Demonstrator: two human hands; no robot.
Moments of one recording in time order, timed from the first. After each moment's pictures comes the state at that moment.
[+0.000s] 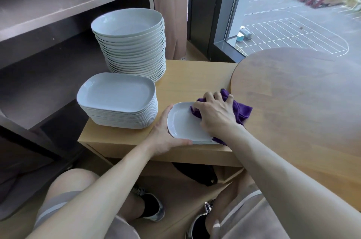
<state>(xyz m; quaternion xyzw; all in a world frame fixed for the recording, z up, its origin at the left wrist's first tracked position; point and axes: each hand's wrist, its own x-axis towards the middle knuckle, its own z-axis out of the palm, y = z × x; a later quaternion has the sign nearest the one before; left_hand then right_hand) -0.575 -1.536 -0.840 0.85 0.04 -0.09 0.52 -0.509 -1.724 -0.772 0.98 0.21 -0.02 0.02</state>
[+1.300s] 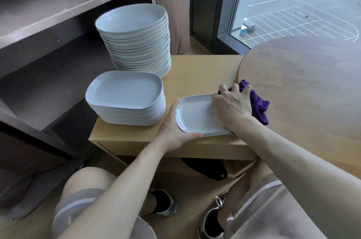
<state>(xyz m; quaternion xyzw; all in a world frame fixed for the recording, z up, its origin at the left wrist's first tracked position) -0.578 -1.543 -0.837 0.85 0.04 -0.06 0.53 -0.508 -1.729 -0.776 0.98 0.15 0.01 0.17</state>
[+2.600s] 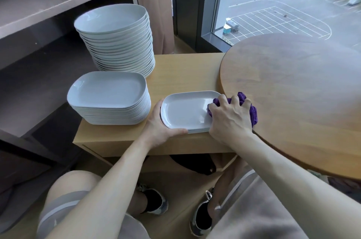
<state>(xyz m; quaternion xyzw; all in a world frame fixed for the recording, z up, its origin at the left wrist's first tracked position) -0.579 -1.546 -0.826 0.83 0.04 -0.06 0.55 -0.564 -1.764 -0.779 0.99 0.10 0.02 0.11</state>
